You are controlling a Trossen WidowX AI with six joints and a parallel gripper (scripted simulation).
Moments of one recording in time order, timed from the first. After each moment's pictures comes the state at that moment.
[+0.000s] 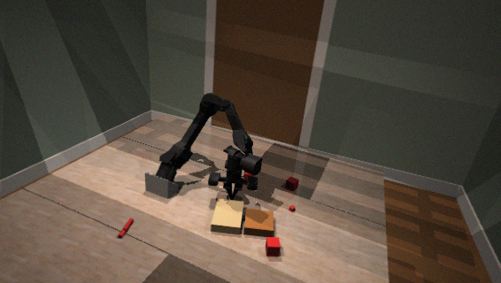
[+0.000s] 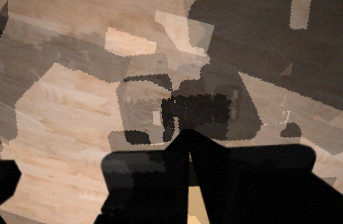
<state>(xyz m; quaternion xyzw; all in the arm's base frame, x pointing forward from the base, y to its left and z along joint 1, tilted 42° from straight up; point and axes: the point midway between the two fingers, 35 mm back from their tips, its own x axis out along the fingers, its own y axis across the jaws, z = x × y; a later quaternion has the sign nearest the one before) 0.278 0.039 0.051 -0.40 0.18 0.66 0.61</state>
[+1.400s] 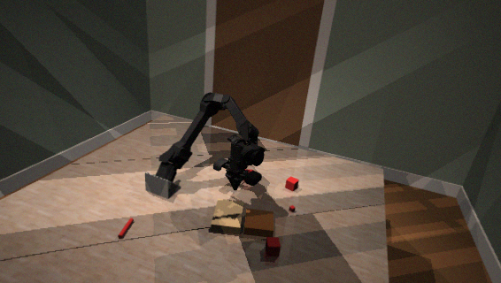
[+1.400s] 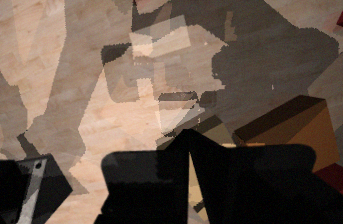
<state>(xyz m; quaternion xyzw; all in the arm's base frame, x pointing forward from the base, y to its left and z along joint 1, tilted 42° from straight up) 0.290 -0.004 0.086 -0.24 0.34 0.59 0.69</state>
